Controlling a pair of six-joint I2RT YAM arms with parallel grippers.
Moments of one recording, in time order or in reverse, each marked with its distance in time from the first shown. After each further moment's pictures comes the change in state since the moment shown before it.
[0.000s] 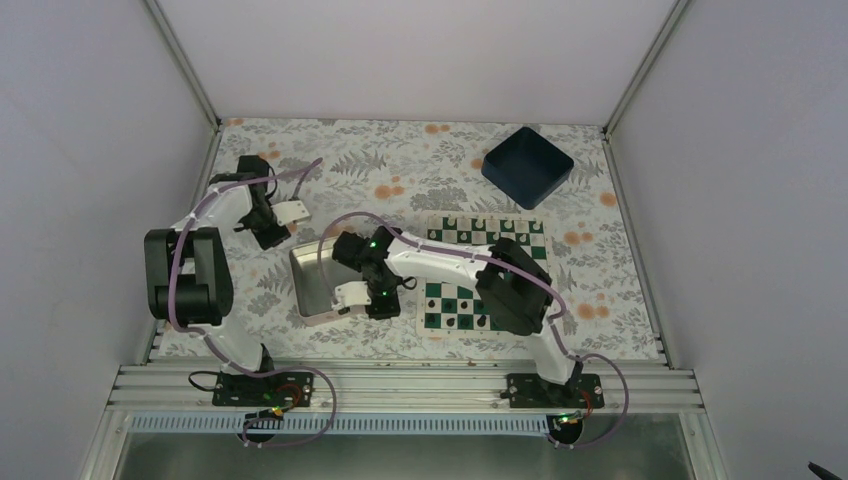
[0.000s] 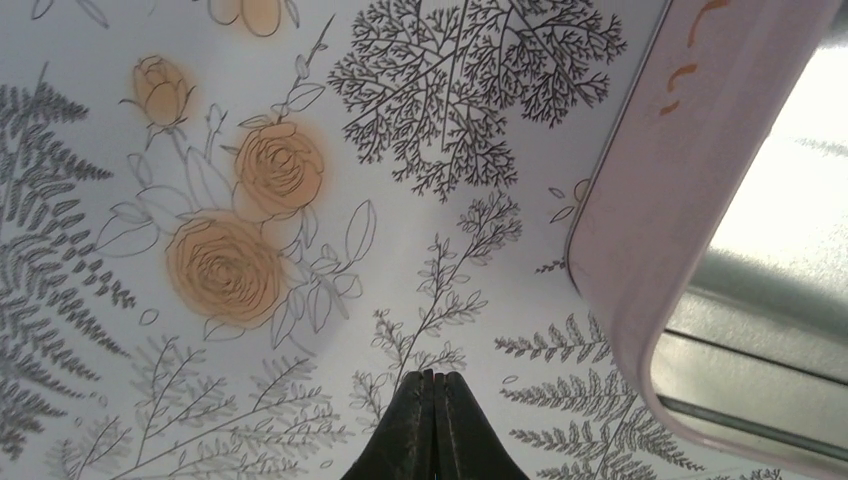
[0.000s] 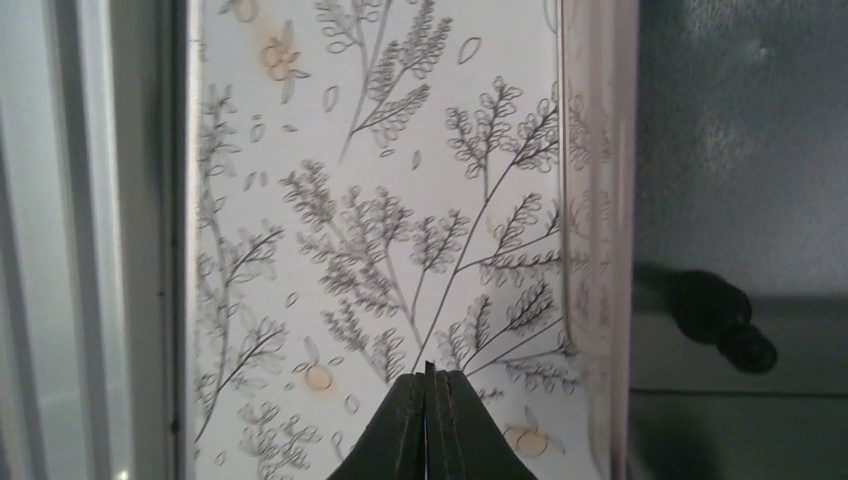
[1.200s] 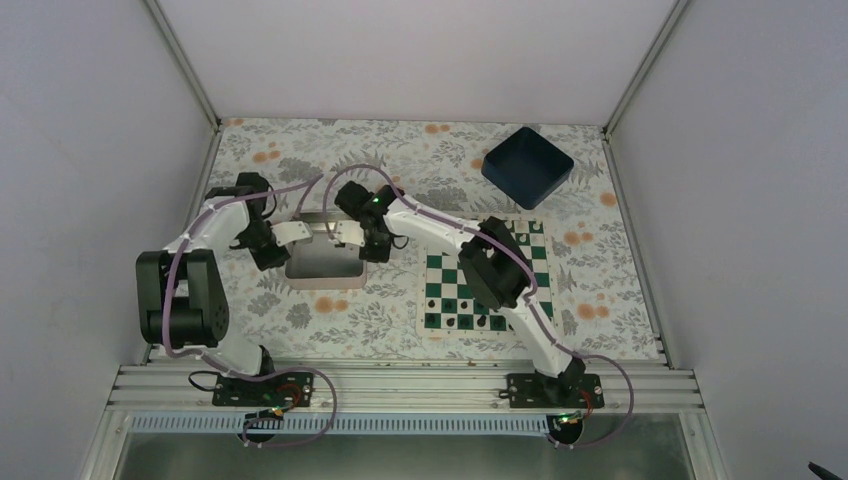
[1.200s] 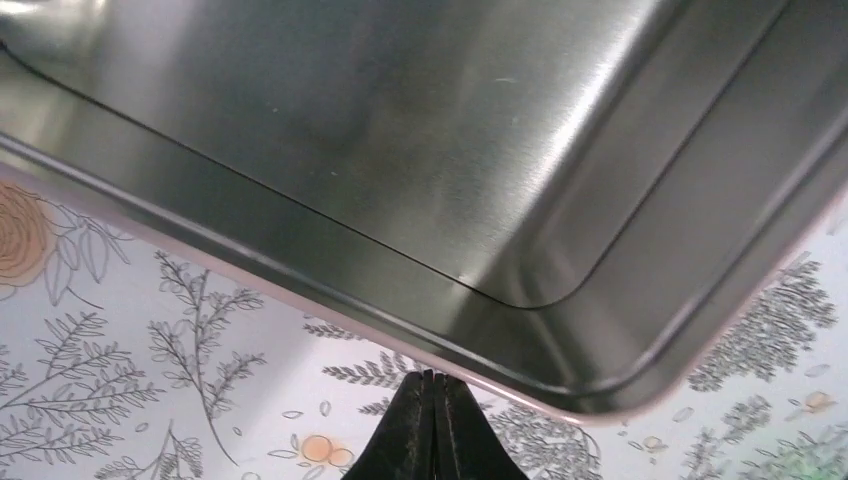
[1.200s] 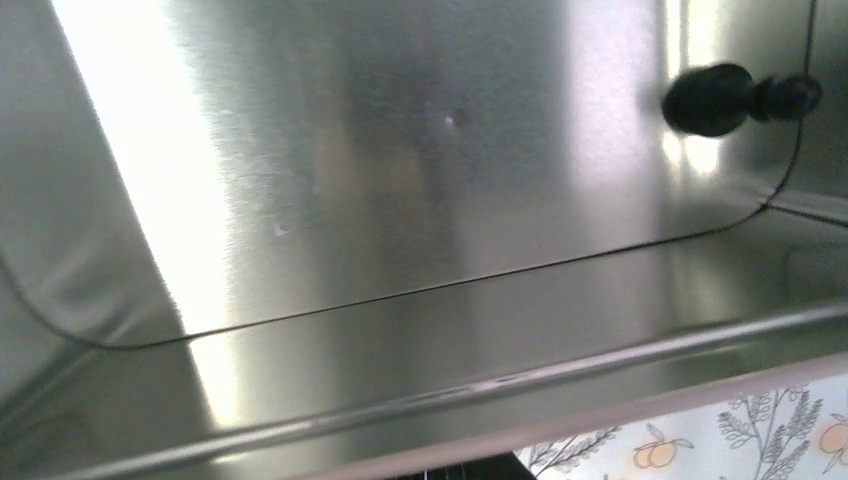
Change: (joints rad) left arm -0.011 -0.109 -0.118 -0.121 0.060 0.023; right arm -0.177 0.238 0.345 0.082 0.251 0.109
